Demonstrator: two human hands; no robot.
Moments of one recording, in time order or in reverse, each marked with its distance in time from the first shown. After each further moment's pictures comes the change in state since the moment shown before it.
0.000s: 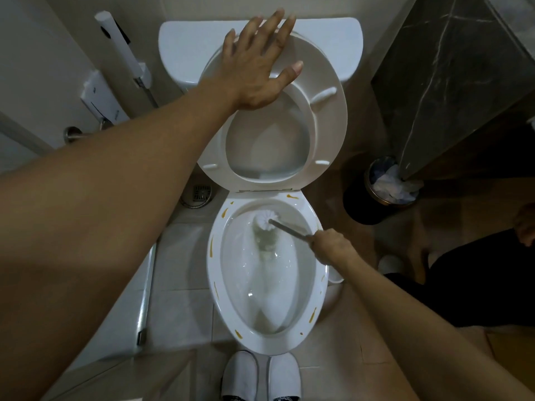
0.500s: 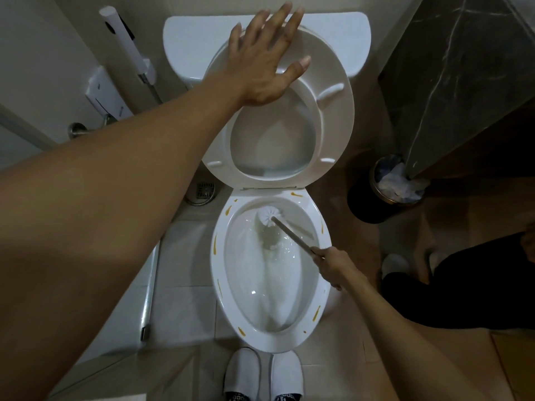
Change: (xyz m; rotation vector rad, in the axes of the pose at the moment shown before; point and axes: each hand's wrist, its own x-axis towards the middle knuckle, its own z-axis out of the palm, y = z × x) left_hand 0.001 0.000 0.000 -0.010 0.003 0.000; right_hand -0.008 0.017 0.044 0.470 -0.066 0.028
